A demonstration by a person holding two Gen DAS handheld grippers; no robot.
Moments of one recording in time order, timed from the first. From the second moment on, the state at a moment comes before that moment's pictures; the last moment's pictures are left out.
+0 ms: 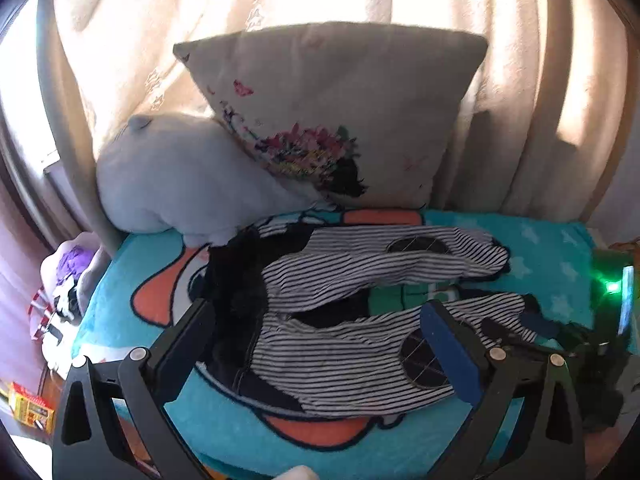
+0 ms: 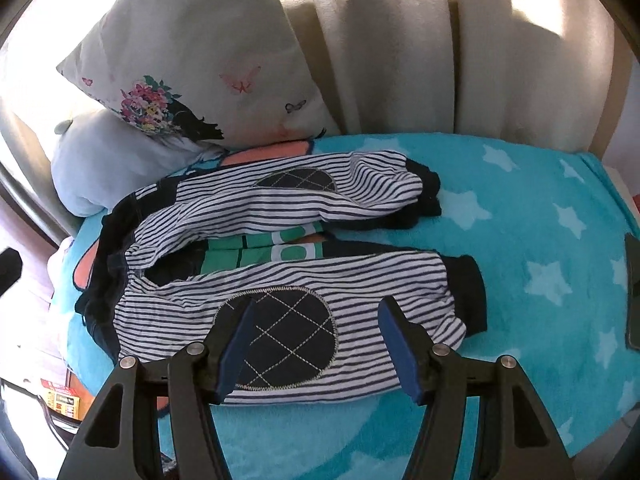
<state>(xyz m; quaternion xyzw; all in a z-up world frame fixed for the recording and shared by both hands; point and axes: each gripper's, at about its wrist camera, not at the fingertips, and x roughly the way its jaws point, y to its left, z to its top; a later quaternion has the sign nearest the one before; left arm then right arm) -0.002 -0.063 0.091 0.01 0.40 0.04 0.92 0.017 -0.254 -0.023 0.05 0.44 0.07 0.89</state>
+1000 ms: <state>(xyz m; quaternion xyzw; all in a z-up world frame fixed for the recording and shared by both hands) 0.016 -0.072 0.047 -0.03 0.48 0.01 0.88 0.022 -0.261 -0.036 0.03 0.47 0.06 0.88</state>
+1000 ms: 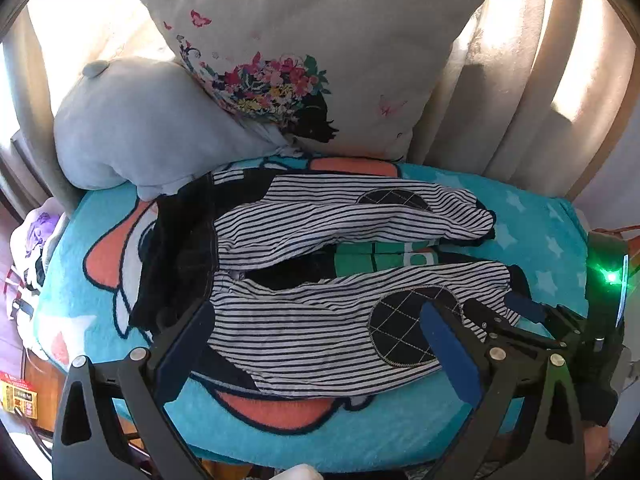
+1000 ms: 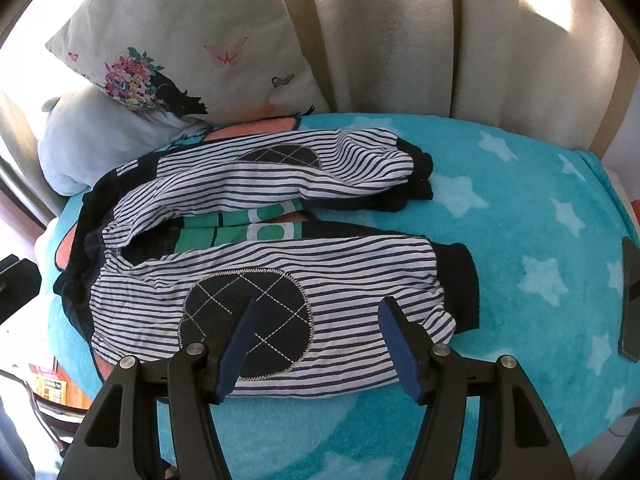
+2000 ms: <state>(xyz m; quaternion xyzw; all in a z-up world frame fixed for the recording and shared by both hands) 0.046 -0.015 -0.062 0.00 0.61 0.02 0.79 0.074 -0.281 -0.026 0.05 0.47 0.00 0.88</state>
